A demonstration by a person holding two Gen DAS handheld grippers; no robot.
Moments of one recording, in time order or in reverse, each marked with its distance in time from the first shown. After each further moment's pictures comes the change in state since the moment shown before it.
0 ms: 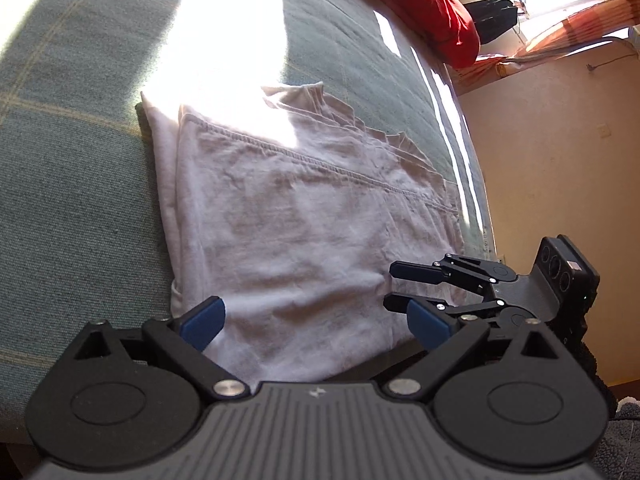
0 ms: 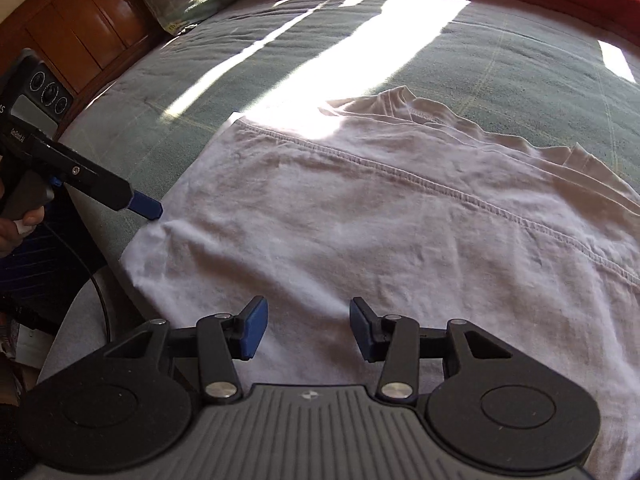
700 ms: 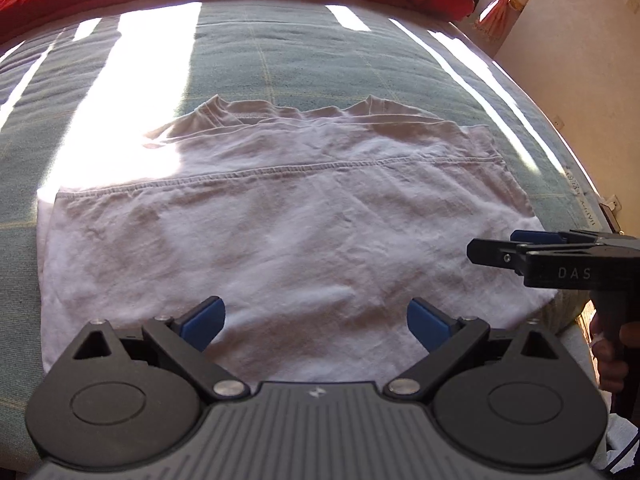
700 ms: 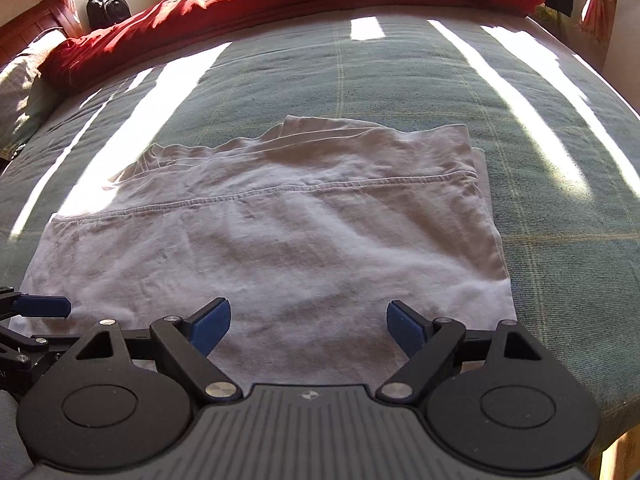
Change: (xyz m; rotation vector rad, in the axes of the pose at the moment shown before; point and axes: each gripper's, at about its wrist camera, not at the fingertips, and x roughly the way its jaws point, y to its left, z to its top) left arm 0.102 -0.139 -0.041 0.334 -0.160 0.422; right arm -0.061 -0.078 -0.067 0.379 -0.190 -0.382
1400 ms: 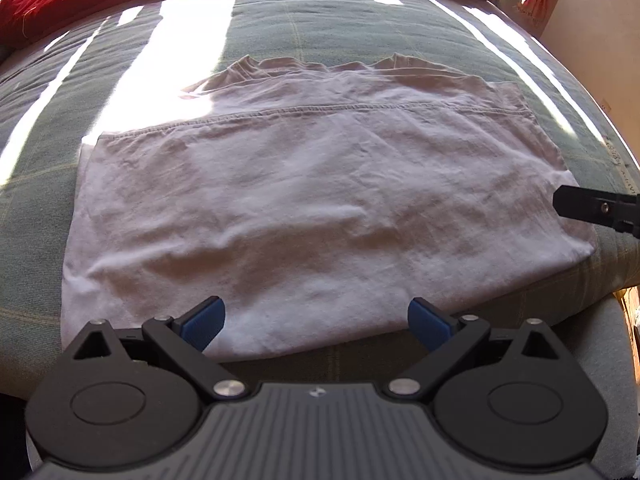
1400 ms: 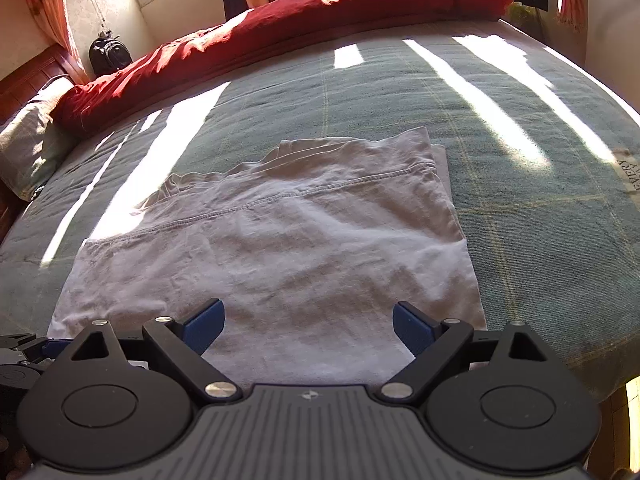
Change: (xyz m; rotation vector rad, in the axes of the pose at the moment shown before) left arm 0.002 -0.021 -0.047 -0.044 0.080 0.173; right arm -0.054 -0.014 -0.033 0.076 -0.097 0.047
